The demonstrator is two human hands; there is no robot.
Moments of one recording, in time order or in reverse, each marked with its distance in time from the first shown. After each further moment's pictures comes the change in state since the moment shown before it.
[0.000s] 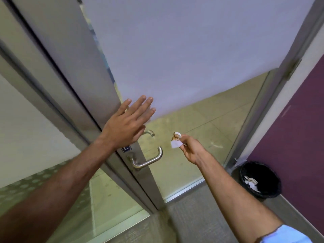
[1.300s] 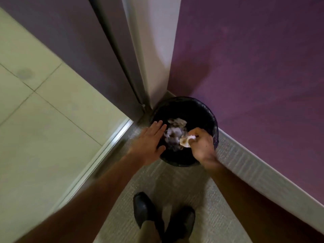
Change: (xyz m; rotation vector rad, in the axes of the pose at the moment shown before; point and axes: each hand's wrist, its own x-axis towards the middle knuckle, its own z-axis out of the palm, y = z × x) left_hand 0.291 0.868 0.588 -1.139 -0.869 0.198; right_hand 0.277 -0.017 -0.855 -1.077 0.808 -0.001
